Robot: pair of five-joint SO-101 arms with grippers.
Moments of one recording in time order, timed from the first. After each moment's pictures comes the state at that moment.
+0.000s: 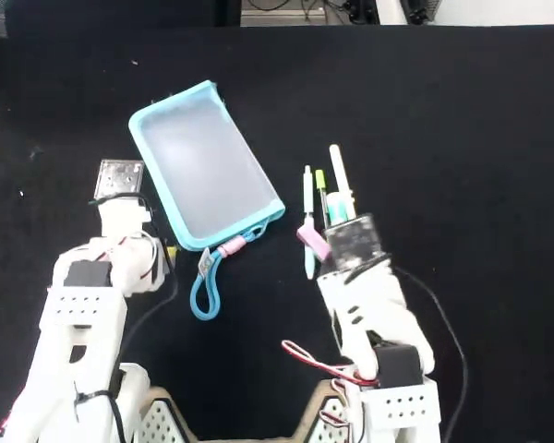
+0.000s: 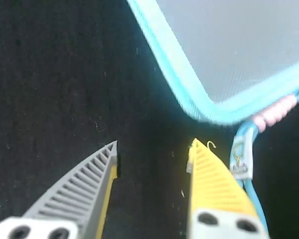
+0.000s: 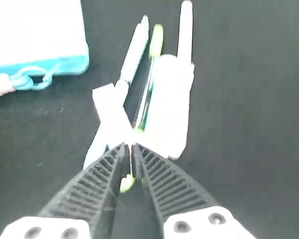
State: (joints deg) left arm -5.6 -47.3 66.4 47.2 -3.6; right arm -5.2 -103.1 95.1 53.5 21.5
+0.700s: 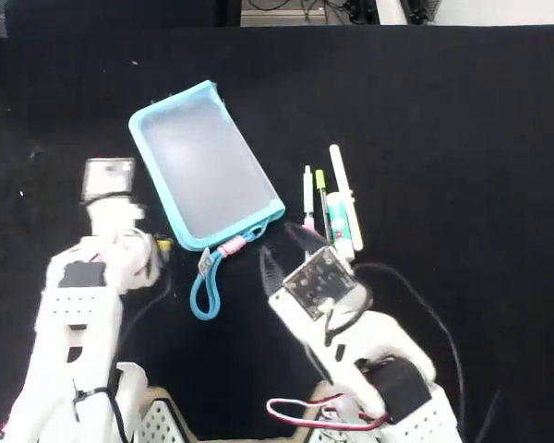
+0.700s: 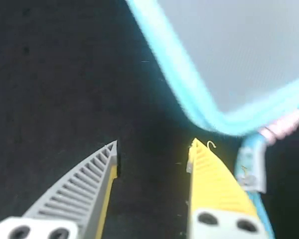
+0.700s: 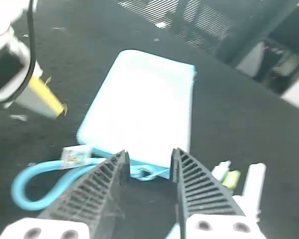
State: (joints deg) left arm -8.8 -46.9 67.4 43.6 -2.7; right arm -32.0 -103.1 82.1 54.5 11.6
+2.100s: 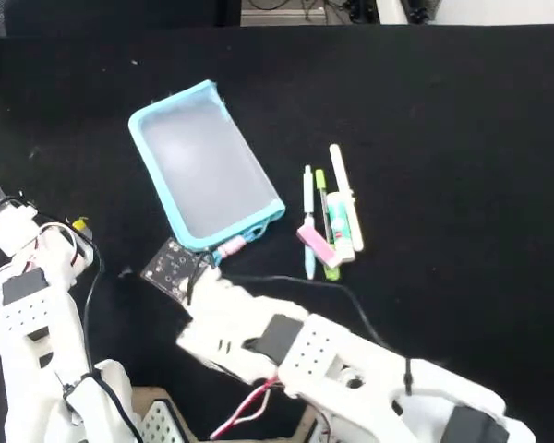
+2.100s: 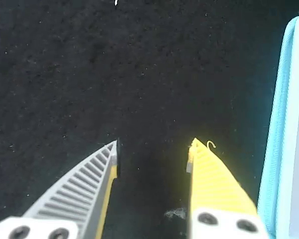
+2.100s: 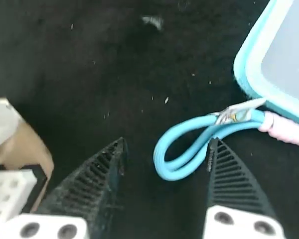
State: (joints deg) left arm -31.7 -46.5 65.6 39.4 14.4; right arm -59.3 -37.3 66.8 33.3 -5.8
